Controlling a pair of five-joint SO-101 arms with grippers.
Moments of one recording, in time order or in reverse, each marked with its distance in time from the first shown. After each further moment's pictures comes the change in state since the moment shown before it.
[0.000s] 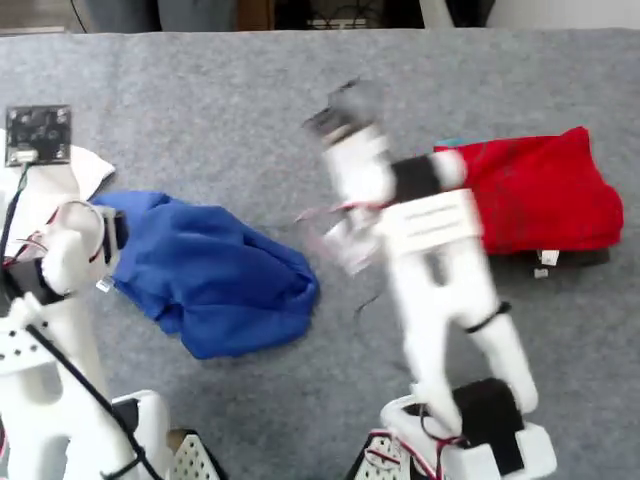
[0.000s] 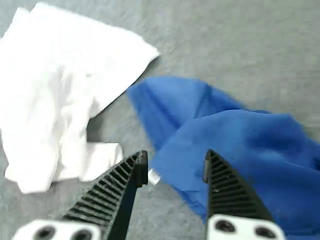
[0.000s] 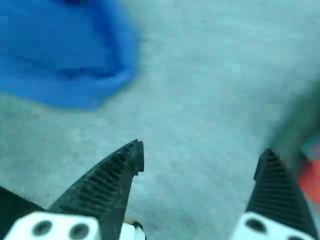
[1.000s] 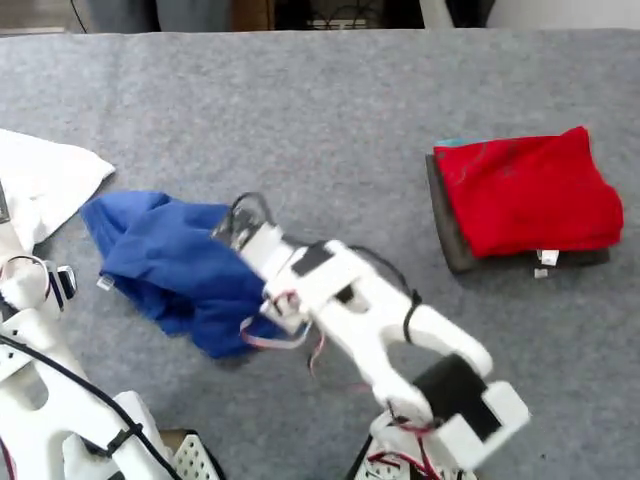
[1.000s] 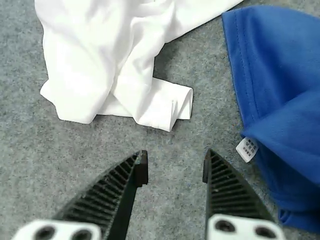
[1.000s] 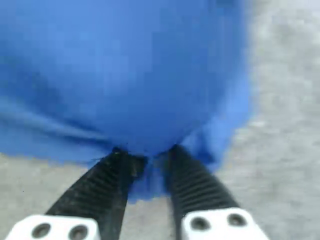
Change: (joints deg) left arm -20.0 0.0 17.0 -9.1 -7.5; right arm -10.9 12.3 25.8 -43.7 -0.1
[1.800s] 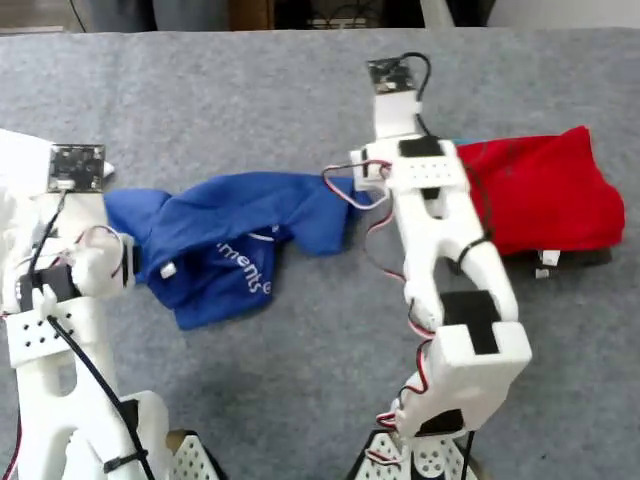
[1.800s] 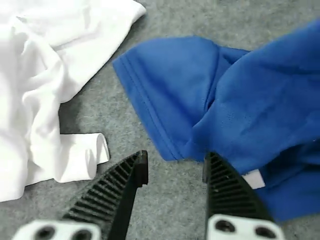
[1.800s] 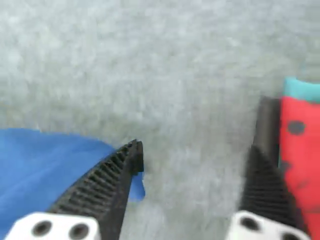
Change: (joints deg) left arm 24.0 0.0 0.7 -3.4 2.7; right arm 28.7 15.6 -34.3 3.3 -13.4
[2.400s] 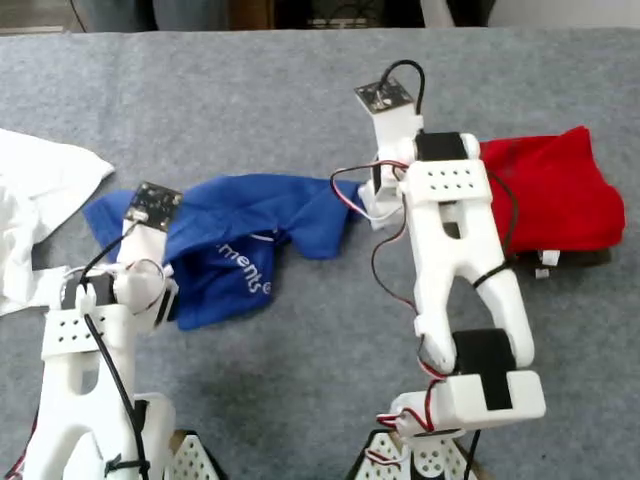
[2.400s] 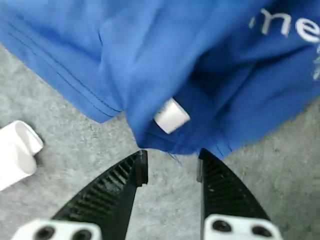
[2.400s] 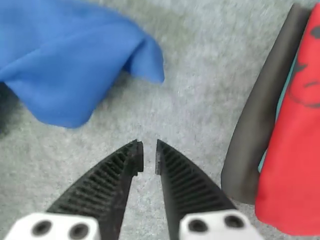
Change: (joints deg) left arm 8.7 0.0 11.4 1.8 -7.5; right arm -0.1 -12.9 0.0 28.7 10.8
